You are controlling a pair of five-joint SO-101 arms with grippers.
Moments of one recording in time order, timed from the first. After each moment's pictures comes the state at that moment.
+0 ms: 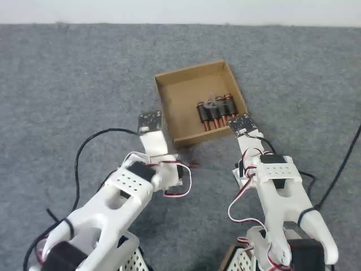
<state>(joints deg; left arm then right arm) 23.3 -27.6 67.5 41.6 43.1 -6.4 -23.5 63.9 45.2 21.6</state>
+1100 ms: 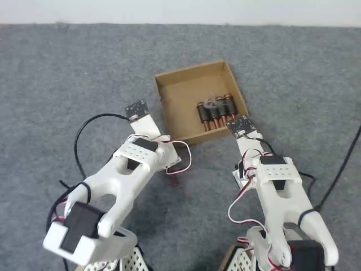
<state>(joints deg) 16.2 -5.1 52.4 41.2 51.8 -6.4 -24.0 64.7 45.2 23.4</state>
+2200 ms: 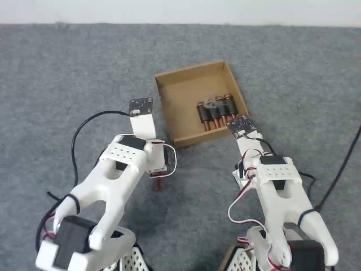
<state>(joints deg) 11.5 -12.9 52.8 53.0 28.7 -6.4 -24.0 64.7 45.2 23.4</state>
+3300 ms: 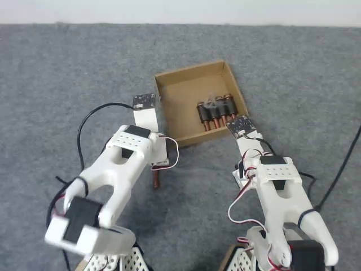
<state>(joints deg) 11.3 -1.7 44.5 54.9 28.7 -6.4 -24.0 64.7 45.2 23.4</state>
